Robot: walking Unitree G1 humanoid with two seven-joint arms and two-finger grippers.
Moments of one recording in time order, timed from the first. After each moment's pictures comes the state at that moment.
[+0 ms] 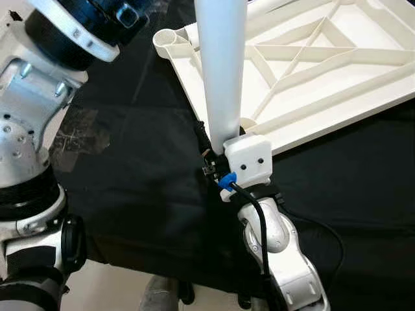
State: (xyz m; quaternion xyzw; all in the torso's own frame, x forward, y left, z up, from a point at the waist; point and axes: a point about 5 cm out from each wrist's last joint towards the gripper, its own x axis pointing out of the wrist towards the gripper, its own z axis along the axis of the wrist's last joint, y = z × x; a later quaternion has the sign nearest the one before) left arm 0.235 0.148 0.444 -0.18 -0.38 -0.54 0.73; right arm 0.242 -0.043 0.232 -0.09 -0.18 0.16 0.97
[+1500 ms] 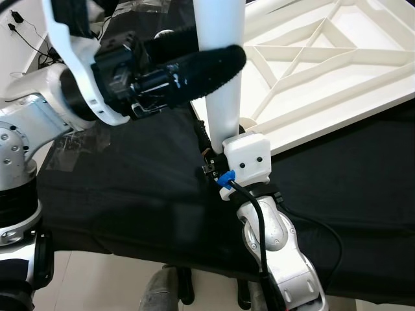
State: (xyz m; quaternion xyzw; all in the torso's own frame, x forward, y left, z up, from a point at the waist) left arm 0.239 0.126 0.385 -0.06 -0.18 -0.67 0.72; right arm 0.244 -0.042 0.232 -0.09 -0.18 0.16 0.97
